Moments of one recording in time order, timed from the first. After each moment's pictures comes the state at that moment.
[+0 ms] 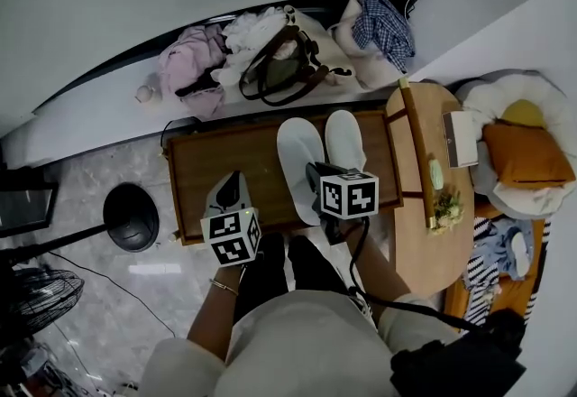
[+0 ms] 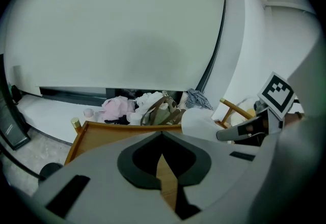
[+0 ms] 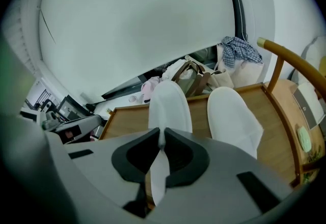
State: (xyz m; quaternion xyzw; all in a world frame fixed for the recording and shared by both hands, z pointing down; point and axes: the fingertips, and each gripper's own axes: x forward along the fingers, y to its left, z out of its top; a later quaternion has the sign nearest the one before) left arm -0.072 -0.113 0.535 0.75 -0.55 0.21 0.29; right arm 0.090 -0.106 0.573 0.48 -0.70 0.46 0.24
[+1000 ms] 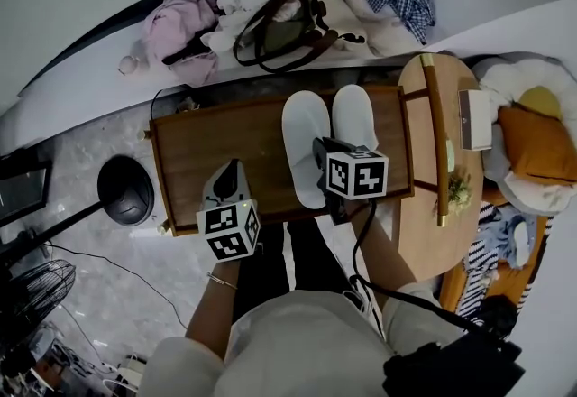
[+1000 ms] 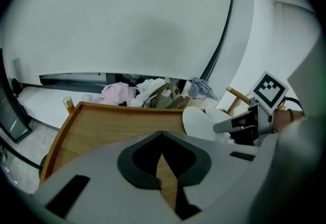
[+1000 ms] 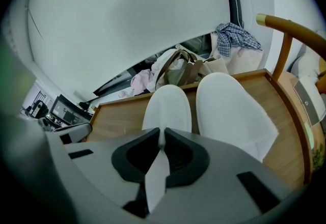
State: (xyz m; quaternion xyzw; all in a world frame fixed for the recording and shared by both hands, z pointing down) left arm -0.067 -0.109 0.586 0.73 -0.54 0.25 0.34; right arm 0.111 -0.123 0.630 0.48 -0.68 0.49 0.27
